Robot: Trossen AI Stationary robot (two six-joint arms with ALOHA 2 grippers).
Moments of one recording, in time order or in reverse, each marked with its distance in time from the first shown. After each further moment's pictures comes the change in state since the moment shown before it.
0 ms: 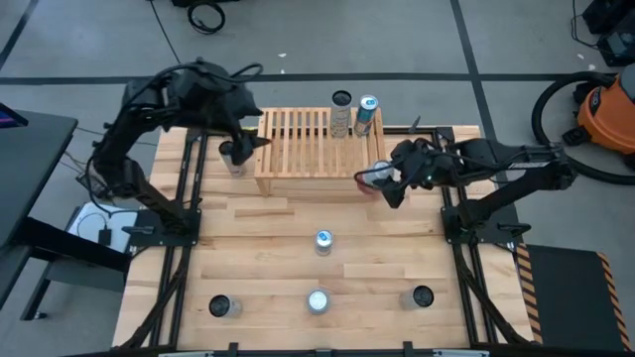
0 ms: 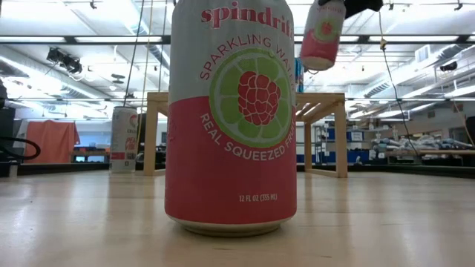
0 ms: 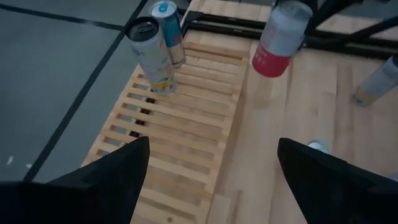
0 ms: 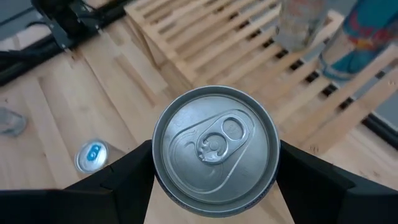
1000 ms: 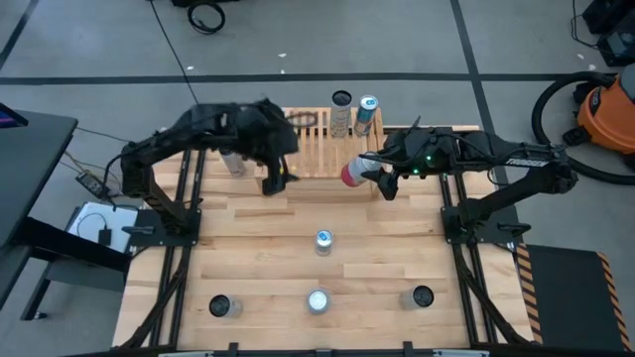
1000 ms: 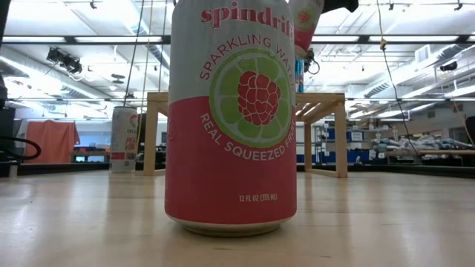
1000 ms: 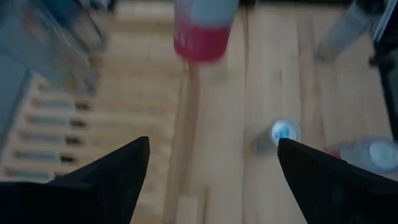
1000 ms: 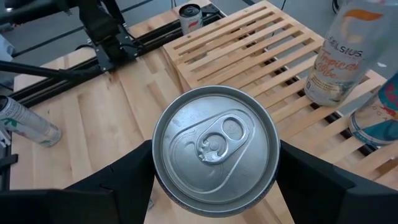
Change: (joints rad) left arm -0.137 0.070 -0.251 0.159 0.070 0.005; right arm -0.111 0.001 0.001 0.204 -0.156 -0.226
